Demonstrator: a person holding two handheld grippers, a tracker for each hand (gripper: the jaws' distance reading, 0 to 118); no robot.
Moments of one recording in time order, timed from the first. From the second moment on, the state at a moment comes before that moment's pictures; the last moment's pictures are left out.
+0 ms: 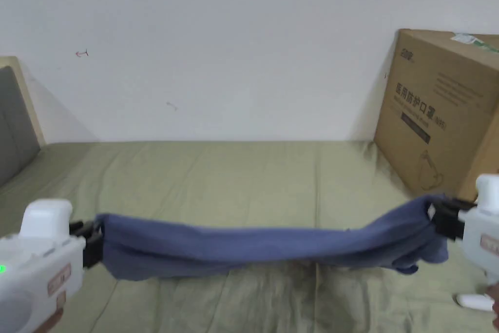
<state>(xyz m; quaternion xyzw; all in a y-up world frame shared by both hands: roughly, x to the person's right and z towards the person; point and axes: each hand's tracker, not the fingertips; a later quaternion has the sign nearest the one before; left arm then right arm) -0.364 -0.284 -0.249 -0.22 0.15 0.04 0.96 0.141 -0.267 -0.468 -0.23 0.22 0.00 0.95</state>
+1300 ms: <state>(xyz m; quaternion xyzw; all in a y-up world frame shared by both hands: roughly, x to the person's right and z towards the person) -0.329 -0.427 -0.117 -0.37 0.17 0.10 0.91 0.165 -0.370 -0.301 -0.18 0.23 0.00 0.96</state>
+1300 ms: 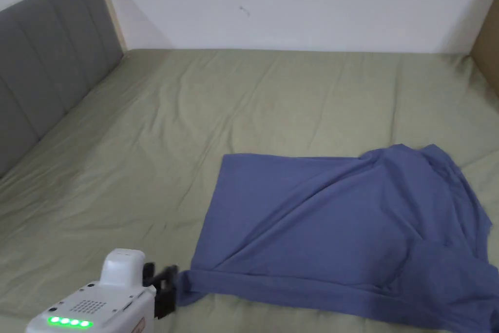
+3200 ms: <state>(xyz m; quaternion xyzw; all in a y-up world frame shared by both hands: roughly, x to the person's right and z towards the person) -0.406 -0.462 -0.373 -0.53 0.16 0.15 0.82 0.110 -0.459 -0.594 -0.53 0.13 0.06 0.83</state>
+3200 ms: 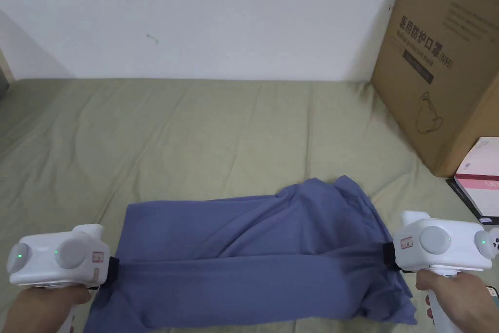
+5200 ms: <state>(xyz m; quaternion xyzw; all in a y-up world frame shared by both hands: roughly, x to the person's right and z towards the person) -0.376 -0.465 -0.275 -0.43 0.15 0.08 0.89 0.154 -0.497 -0.503 -0.47 0.19 0.08 0.86</state>
